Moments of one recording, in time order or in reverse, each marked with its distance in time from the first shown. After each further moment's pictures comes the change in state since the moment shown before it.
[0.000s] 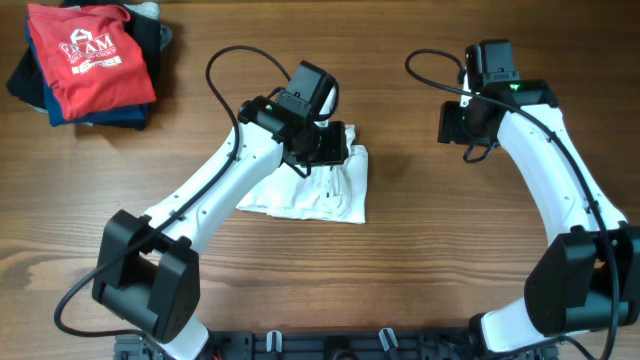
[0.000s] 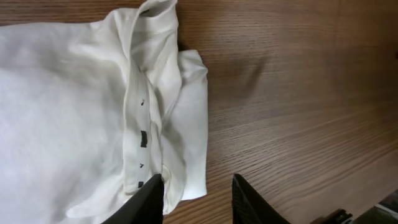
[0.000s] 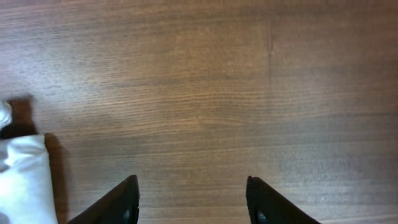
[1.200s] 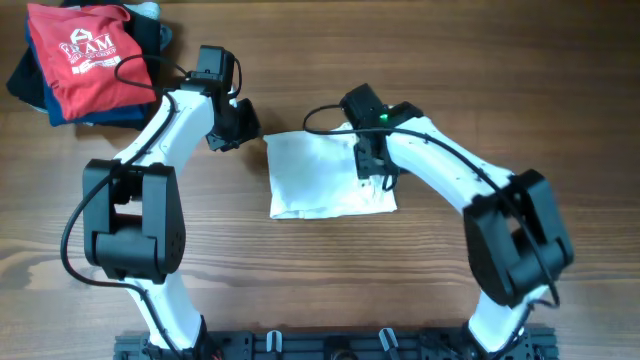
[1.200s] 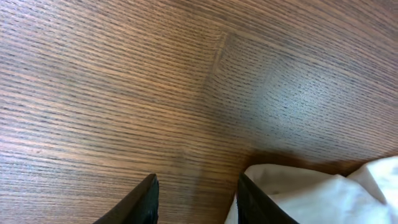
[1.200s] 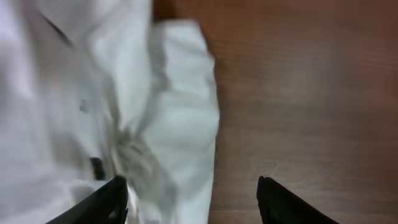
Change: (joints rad) left arm 0.405 0.211 0.002 0.026 -0.145 0.021; right arm 0.418 0.202 -0.019 0.053 0.177 0.196
